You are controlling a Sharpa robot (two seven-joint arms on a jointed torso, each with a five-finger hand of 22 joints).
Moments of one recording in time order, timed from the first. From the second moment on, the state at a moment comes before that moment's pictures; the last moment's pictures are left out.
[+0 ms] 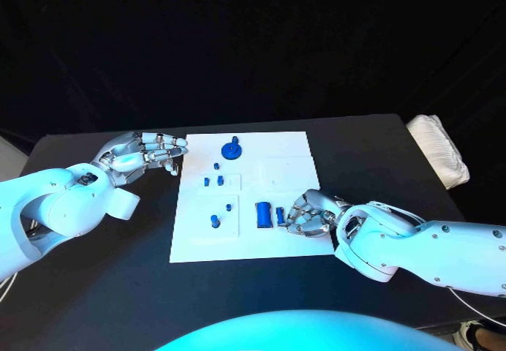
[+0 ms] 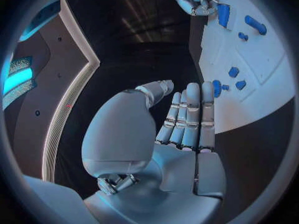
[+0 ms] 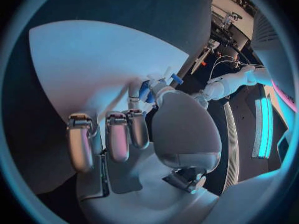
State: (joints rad) left arm 1.21 -0.99 -0.04 1.57 -0.20 -0.09 0.23; left_hand 1.36 -0.18 0.60 0.03 0.26 0.77 0.20 0.31 0.30 0.75 0.17 0.58 0.13 0.90 0.09 1.19 0.38 0.17 0.76 0.19 0.98 0.75; right arm 1.04 -1.02 -0.18 1.86 -1.26 -0.52 -0.41; right_hand 1.17 -0.15 0.33 0.26 0.16 1.06 0.05 0.44 0.42 1.46 -0.02 1.45 1.31 1.47 -0.08 1.54 1.31 0.01 1.46 0.02 1.57 1.31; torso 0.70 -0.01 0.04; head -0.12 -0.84
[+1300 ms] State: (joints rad) left arm 1.20 -0.97 -0.04 1.56 -0.19 -0.10 0.23; left_hand 1.33 -0.19 0.57 0.07 0.26 0.73 0.19 0.35 0.29 0.71 0.18 0.63 0.12 0.84 0.11 1.17 0.35 0.17 0.74 0.21 0.91 0.71; right arm 1.10 -1.05 -0.18 1.78 -0.91 -0.46 -0.17; right_hand 1.18 -0.21 0.32 0.26 0.16 1.01 0.08 0.40 0.40 1.47 0.00 1.41 1.31 1.47 -0.07 1.54 1.31 0.01 1.47 0.03 1.53 1.31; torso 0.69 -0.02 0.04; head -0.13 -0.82
